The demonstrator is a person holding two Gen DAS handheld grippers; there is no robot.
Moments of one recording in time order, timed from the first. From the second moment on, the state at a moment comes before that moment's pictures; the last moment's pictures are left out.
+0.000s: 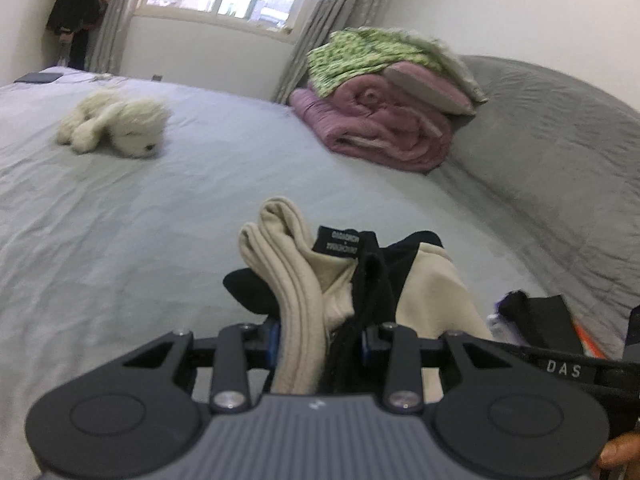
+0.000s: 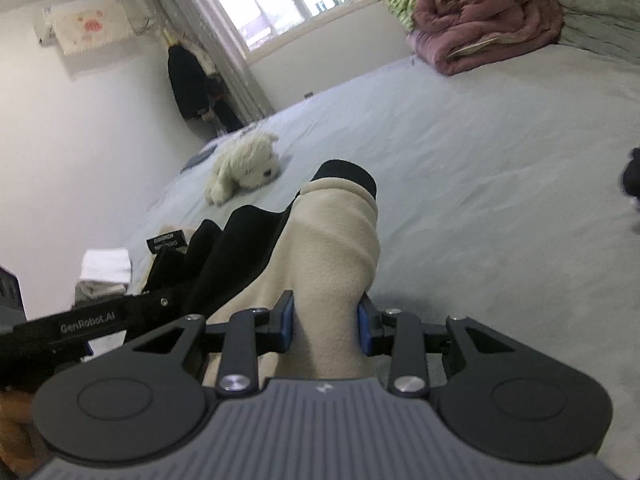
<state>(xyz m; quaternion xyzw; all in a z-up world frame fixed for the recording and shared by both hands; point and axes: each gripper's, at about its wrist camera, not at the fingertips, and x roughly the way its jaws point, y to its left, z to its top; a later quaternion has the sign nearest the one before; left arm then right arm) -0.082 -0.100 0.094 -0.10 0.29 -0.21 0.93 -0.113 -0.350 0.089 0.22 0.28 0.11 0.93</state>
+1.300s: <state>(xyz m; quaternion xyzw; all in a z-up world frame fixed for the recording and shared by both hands) -0.081 -0.410 0.097 -0.16 0.29 -0.35 0.88 -0.189 -0.625 0.125 0.18 0.20 -0.07 0.96</state>
